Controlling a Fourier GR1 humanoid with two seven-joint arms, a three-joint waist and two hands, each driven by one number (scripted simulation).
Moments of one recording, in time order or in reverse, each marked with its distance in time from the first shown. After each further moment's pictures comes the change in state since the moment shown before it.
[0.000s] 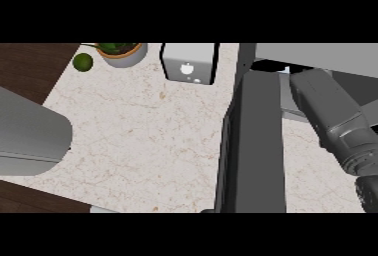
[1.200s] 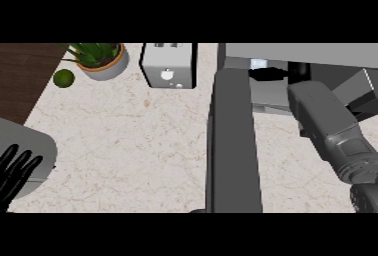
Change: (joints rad) left arm 0.064 -0.138 -0.123 0.045 -0.154 -0.107 -0.060; right arm 0.075 0.022 -0.066 -0.037 -0.043 0.036 -0.096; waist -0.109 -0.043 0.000
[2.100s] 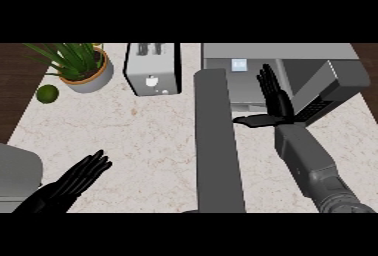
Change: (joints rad) left arm -0.040 -0.098 -0.218 0.140 -0.313 -0.154 -0.097; right arm 0.268 0.123 -0.079 -0.063 -0.125 0.503 -0.205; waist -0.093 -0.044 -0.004
